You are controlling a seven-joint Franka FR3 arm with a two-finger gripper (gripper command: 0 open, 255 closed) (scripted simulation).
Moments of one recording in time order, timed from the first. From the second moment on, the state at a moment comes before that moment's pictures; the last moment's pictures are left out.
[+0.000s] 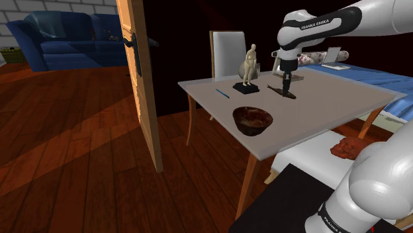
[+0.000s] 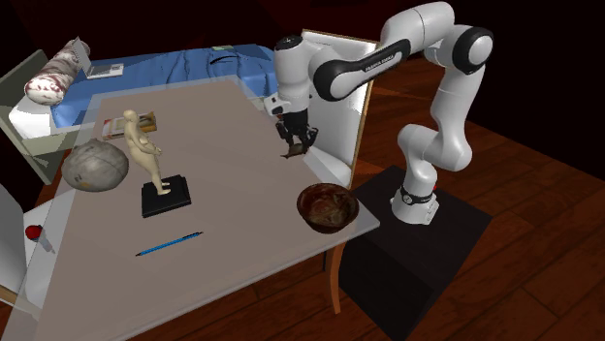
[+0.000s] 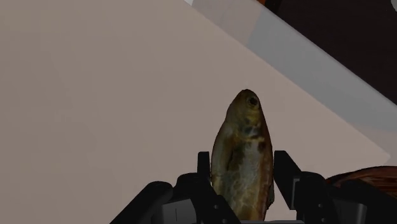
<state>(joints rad) 0.00 -0.21 -0.47 -2.04 -0.24 1.75 -0.83</state>
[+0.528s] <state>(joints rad) 0.07 -0.32 -0.33 -2.14 -0.22 1.72 -0.62</state>
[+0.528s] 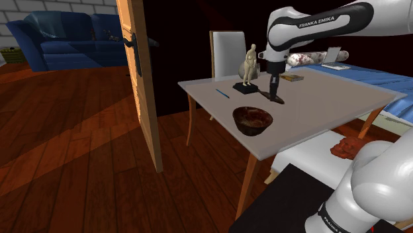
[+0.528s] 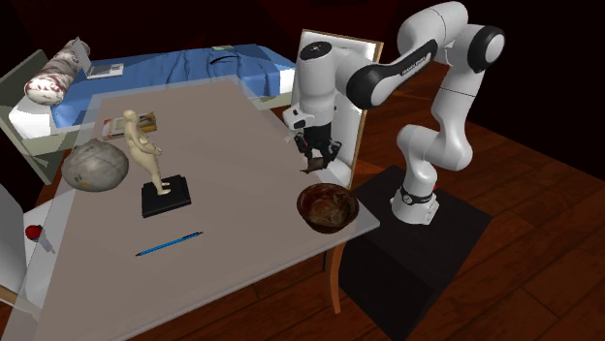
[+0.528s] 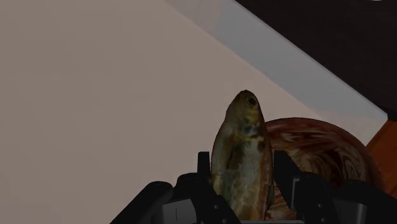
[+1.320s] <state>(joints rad) 0.13 -0.32 -0.23 -2.22 -0.17 1.77 -0.46</state>
